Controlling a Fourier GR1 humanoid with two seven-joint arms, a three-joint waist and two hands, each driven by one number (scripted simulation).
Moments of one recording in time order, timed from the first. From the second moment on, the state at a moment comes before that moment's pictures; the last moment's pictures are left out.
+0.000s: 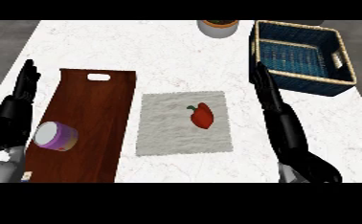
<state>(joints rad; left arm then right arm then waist) -0.09 0.54 -0.08 -1.44 0.15 0.34 -0.13 -0.10 -0.22 0.34 -1.72 -0.09 -0.25 -0.15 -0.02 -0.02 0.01</state>
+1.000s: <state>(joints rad) -0.21 0.46 -0.12 -1.37 0.30 0.16 0.14 -0.51 -0.24 0.54 -1.55 -0.11 0.45 -0.65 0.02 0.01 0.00</state>
